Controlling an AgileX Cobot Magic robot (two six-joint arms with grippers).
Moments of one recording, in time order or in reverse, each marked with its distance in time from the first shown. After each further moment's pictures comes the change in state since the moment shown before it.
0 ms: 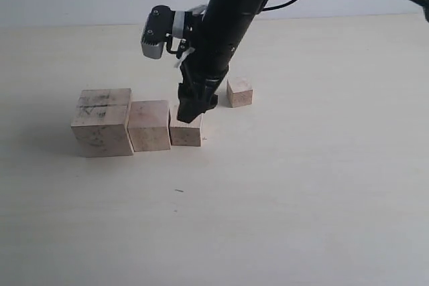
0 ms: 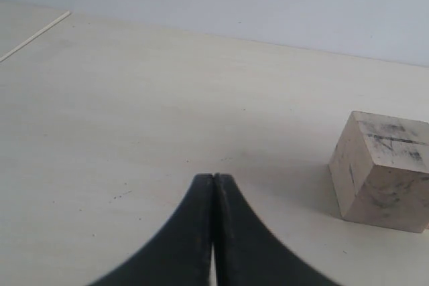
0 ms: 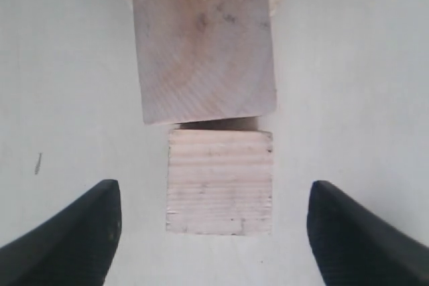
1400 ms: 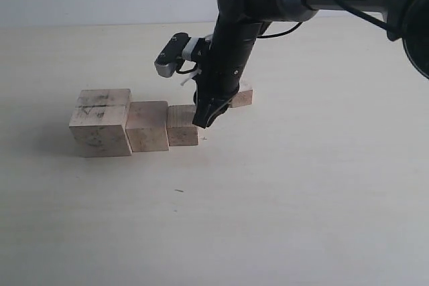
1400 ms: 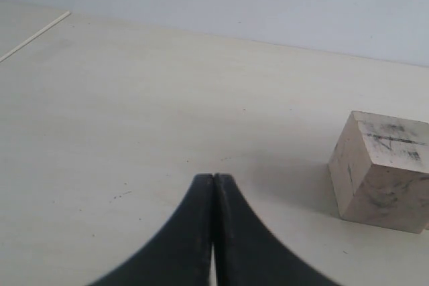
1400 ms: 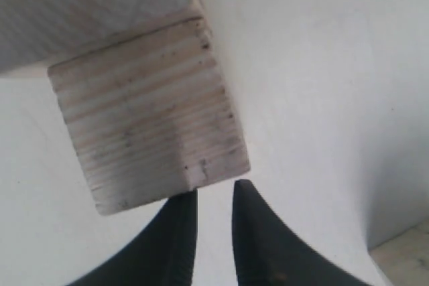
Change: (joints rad) left arm 0.000 0.000 0.000 0.000 0.000 0.000; right arm -0.012 0.097 0.000 -0.125 -0.025 0.286
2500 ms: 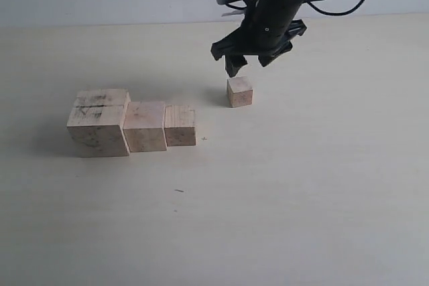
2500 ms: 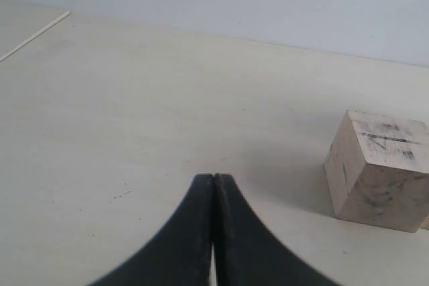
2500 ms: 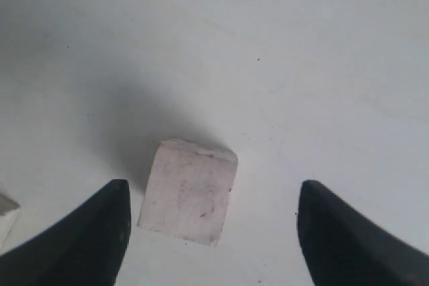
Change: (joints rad) left arm 0.000 0.000 0.000 0.000 0.000 0.000; right arm -0.149 -0.068 0.000 -0.167 -0.143 0.725
